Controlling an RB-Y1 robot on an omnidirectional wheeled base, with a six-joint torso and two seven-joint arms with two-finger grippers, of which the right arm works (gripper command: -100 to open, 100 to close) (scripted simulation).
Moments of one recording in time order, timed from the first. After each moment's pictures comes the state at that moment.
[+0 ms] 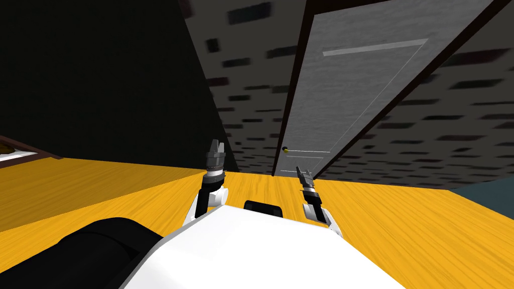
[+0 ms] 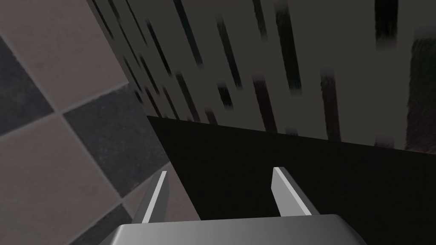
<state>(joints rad) 0.15 -0.11 -0.18 -1.25 0.20 -0.75 0.82</state>
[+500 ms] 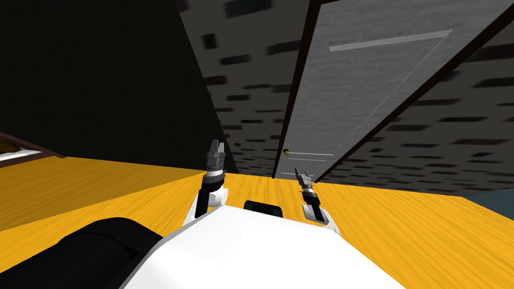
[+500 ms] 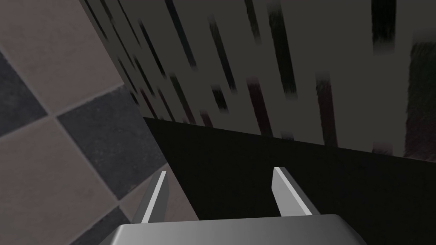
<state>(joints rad) 0.11 -0.11 -0.21 -1.13 0.23 -0.77 0.91</state>
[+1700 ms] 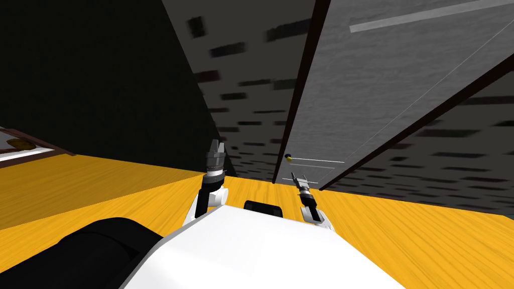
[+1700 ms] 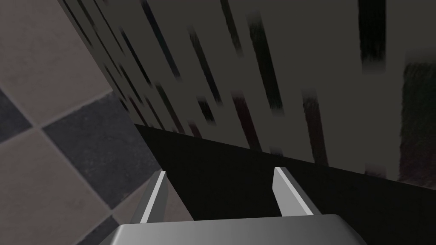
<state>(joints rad) 0.02 -0.11 -0.25 -0.88 0.31 -0.81 1.11</state>
